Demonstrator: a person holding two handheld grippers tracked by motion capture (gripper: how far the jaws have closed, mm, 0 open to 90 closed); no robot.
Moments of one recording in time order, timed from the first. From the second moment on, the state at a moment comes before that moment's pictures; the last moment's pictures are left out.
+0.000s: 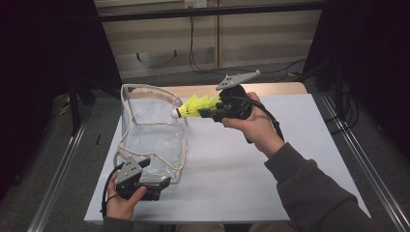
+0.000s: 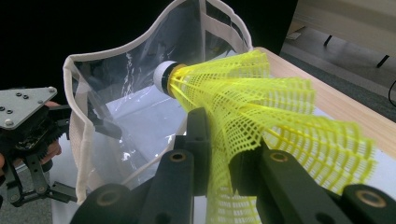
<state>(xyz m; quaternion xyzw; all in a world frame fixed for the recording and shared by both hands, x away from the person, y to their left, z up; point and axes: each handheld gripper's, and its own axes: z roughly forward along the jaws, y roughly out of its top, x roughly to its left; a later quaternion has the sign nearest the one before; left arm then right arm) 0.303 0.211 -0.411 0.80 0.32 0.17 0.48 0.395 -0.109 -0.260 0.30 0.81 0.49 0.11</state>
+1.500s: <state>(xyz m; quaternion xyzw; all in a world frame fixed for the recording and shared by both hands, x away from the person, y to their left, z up) 0.302 0.212 -0.411 0.80 0.32 0.17 0.48 0.396 -0.077 -0.261 0.28 0.82 0.48 0.11</state>
